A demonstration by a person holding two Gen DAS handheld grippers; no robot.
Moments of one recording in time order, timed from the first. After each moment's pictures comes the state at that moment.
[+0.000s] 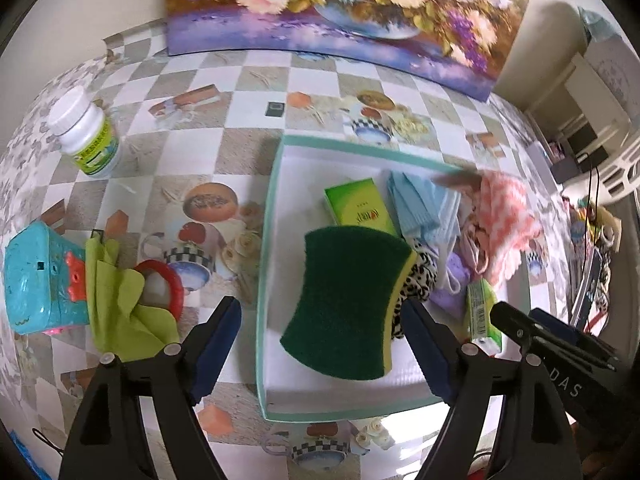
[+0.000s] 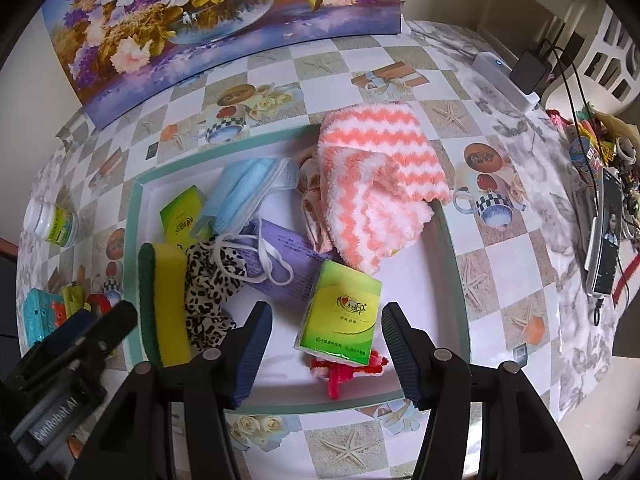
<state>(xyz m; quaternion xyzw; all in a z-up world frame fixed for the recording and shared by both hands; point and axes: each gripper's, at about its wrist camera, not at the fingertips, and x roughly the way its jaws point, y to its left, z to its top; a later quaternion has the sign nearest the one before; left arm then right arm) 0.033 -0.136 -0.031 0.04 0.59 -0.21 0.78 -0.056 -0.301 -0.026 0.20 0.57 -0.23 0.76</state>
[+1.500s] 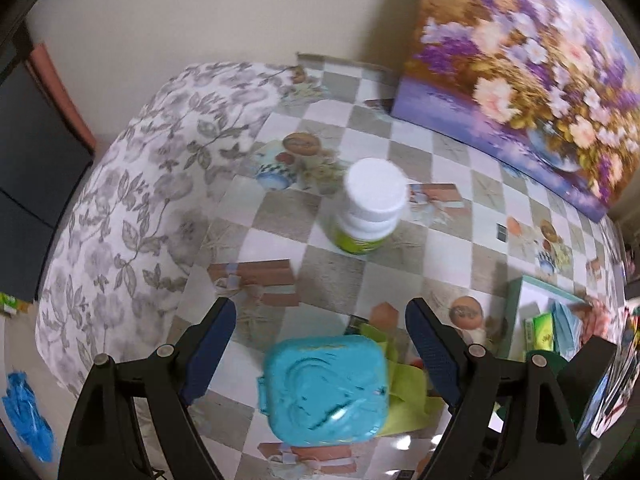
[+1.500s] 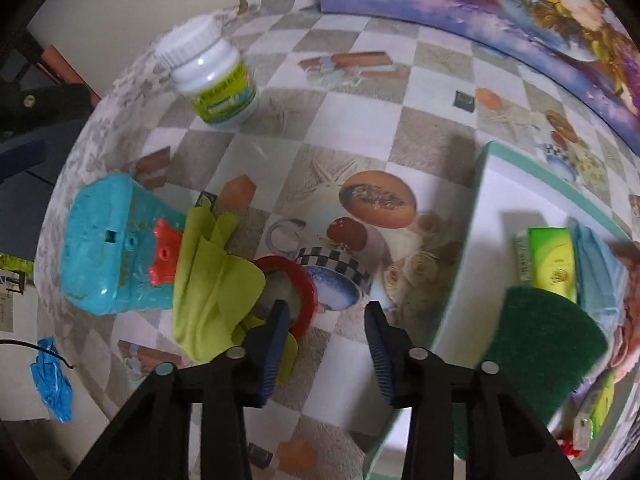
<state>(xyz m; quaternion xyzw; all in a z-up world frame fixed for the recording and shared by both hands) 0.152 0.068 0.009 0.01 0.56 -0.04 0.83 0.082 -0.089 -0.084 0.07 0.62 0.01 0.78</state>
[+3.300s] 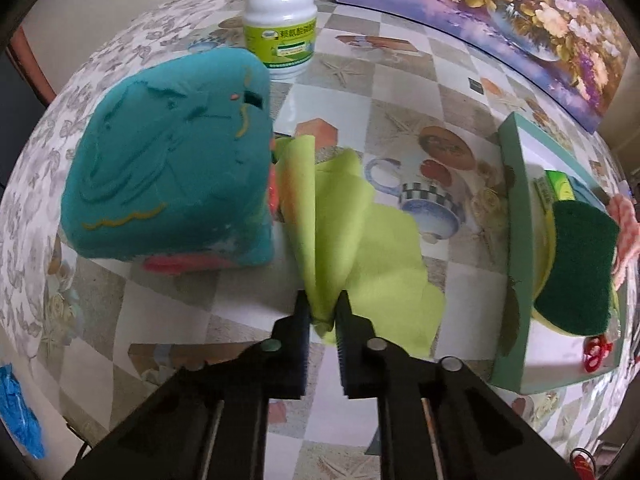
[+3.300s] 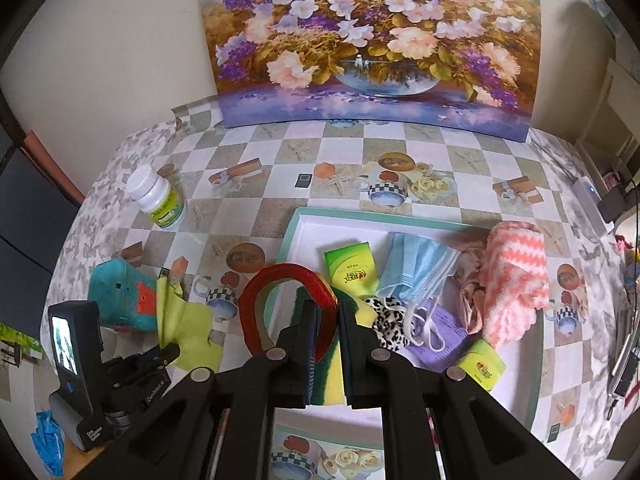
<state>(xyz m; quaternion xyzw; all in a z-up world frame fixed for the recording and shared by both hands) 0.042 0.009 -0.103 0.02 0.60 -0.08 0.80 -0.005 -0.208 0.023 0.12 0.50 -0.09 0.85</state>
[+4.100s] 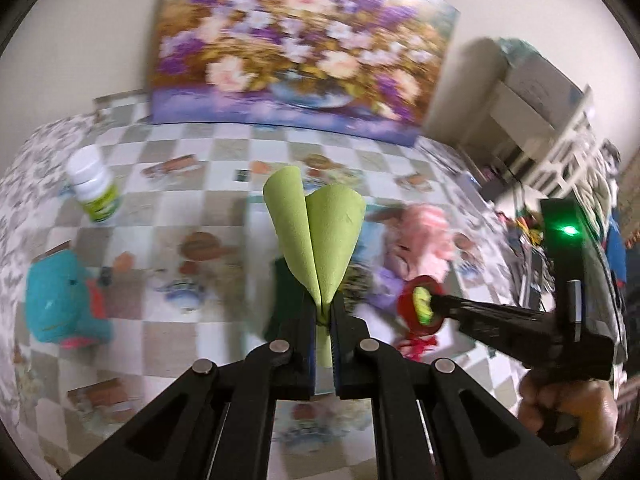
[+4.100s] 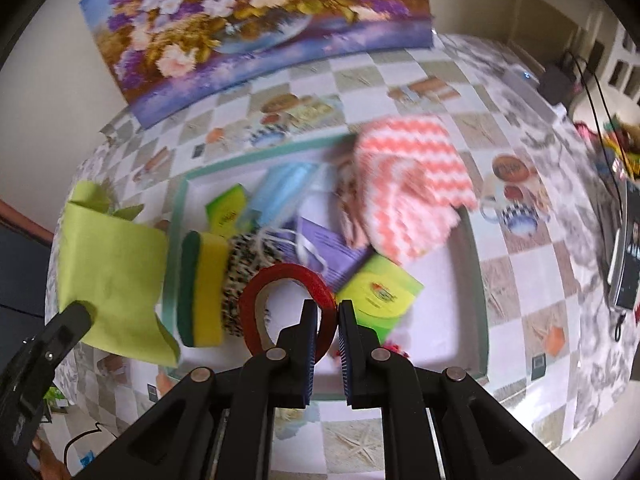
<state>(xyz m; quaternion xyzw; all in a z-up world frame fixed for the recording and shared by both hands) -0.014 -0.117 0.026 0.01 0.49 -0.31 0.82 -0.075 -0.300 -0.021 0.22 0.55 -0.16 0.79</state>
